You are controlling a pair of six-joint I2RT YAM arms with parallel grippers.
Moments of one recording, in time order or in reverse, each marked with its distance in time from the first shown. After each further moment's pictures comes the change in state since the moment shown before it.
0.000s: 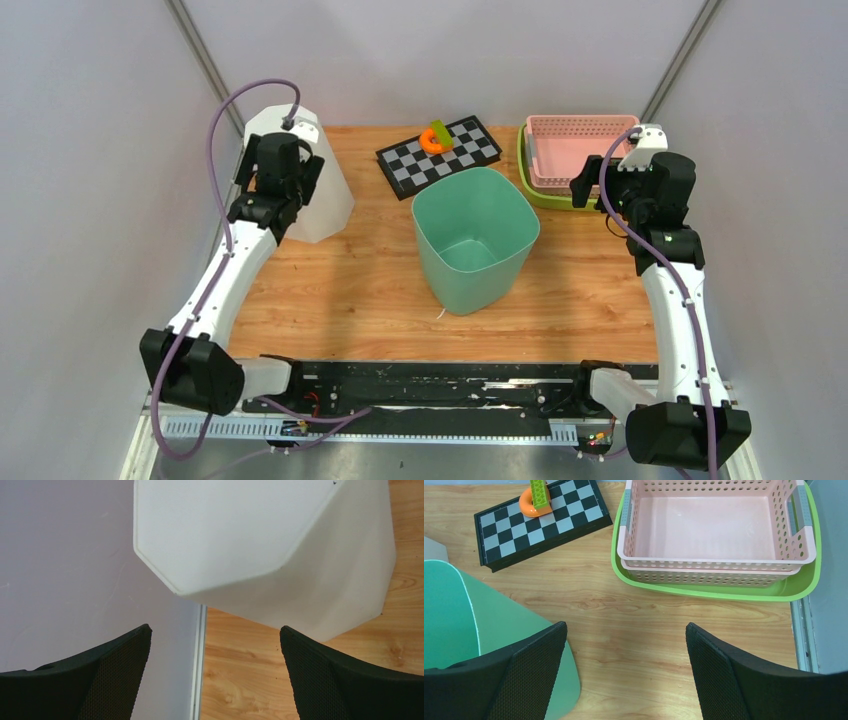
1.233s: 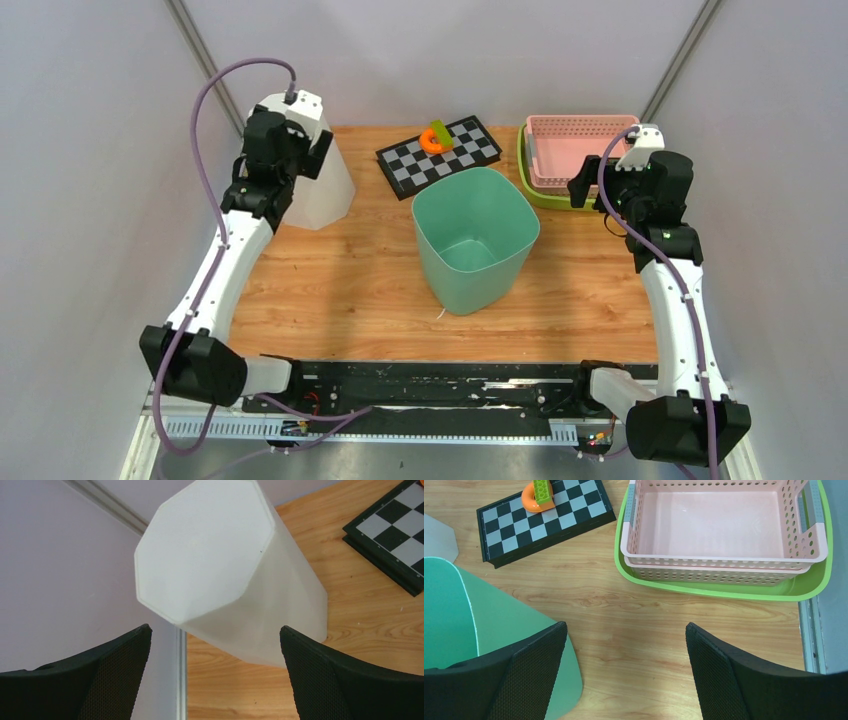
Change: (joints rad) left arm 0.026 0.035 0.117 0.121 0.240 0.023; right arm 0.000 0.019 0.000 0.000 -0.018 0.002
